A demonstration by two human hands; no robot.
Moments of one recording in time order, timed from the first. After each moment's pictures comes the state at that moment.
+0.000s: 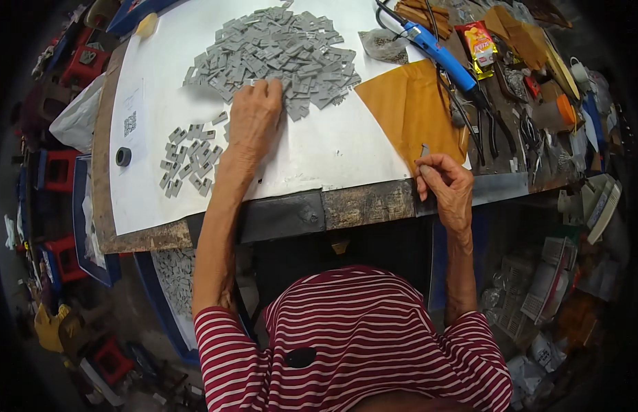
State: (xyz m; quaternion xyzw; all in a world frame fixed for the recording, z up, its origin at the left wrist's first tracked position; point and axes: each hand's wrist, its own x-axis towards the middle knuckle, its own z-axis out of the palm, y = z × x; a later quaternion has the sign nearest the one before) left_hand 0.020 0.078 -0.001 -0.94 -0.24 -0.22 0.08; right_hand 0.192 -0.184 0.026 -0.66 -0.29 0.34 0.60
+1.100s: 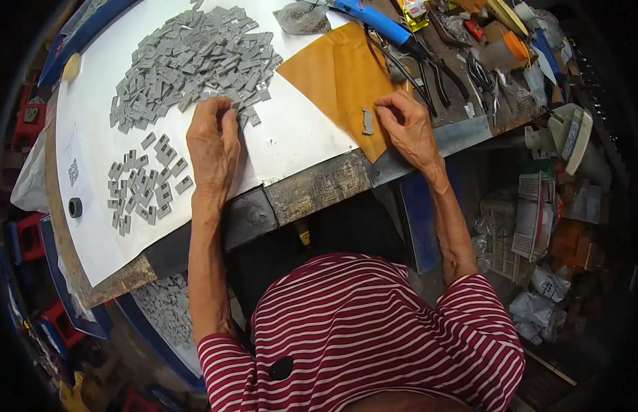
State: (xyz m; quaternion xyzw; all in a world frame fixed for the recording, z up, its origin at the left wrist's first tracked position) left_hand 0.034 0.022 -0.008 -0.82 -0.31 -0.35 -0.34; right_hand 0.240 -0.179 0.006 -0.79 -0.46 0.05 0.40
